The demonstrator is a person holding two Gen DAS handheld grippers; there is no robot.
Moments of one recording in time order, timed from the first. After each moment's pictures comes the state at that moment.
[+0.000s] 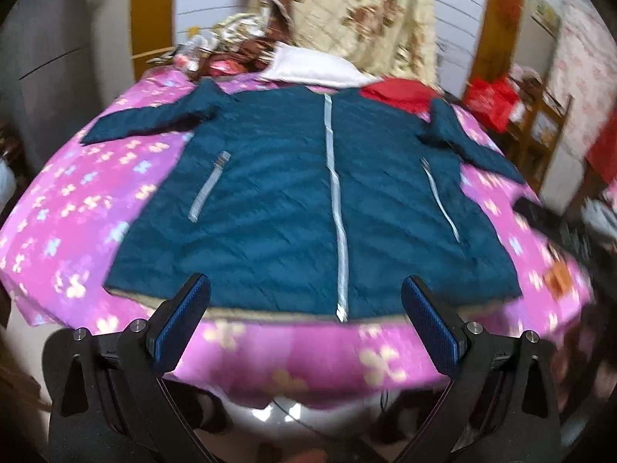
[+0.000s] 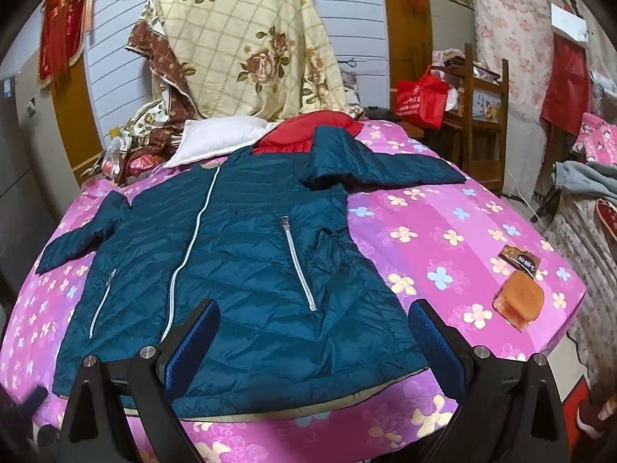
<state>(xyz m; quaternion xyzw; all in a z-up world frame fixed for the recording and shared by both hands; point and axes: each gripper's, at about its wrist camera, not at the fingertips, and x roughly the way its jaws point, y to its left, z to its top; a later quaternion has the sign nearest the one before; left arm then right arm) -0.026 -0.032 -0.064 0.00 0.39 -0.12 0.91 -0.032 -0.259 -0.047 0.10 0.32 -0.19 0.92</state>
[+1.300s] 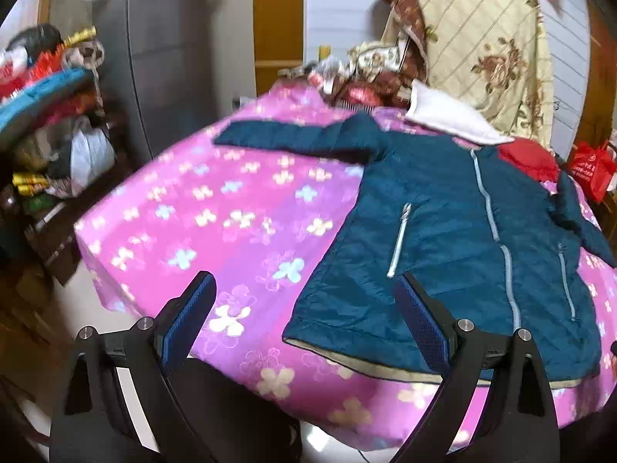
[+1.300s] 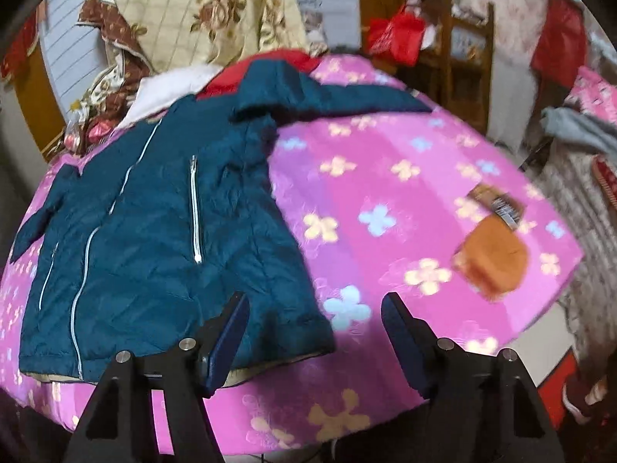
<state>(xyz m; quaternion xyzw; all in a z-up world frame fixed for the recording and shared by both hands) 0.024 0.131 -0.059 -0.04 0.35 0.09 0.93 -0.036 -0.372 -0.109 0.14 0.42 -0.19 0.87</state>
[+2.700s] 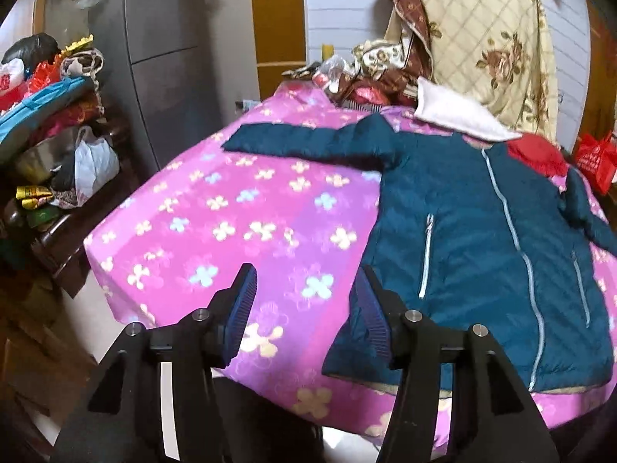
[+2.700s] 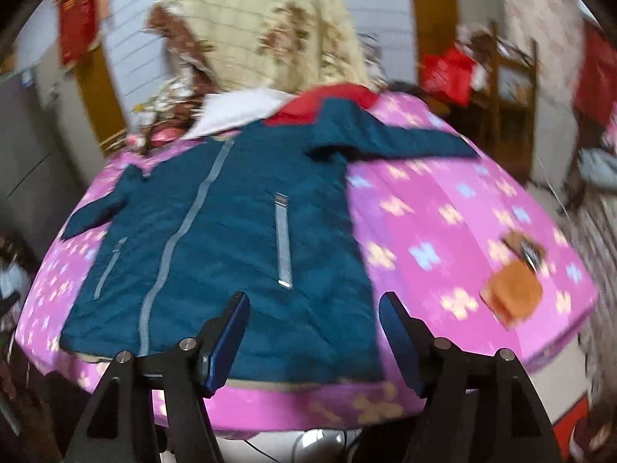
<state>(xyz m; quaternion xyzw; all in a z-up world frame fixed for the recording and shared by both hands) 0.031 0.158 -0.035 -0.02 0.34 0.09 0.93 -0.056 -0.317 -0.046 0.09 0.36 -0.09 0.92</state>
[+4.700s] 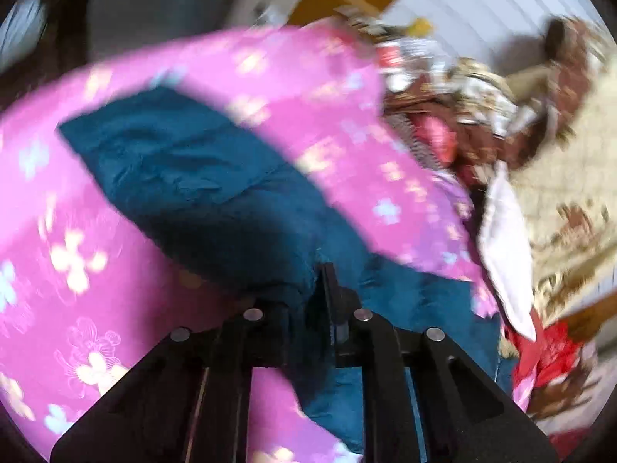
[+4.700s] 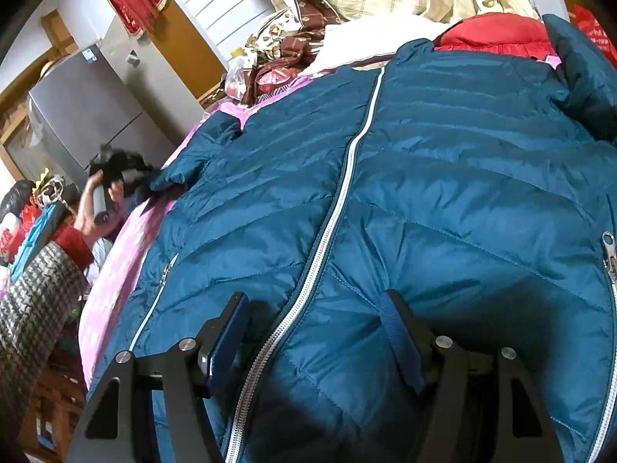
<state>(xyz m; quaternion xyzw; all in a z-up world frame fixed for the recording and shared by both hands) 0.492 0.303 -0.094 -0.32 0.42 0.06 0.85 0.215 -0.222 -0.183 0.17 0.41 0.16 0.88</state>
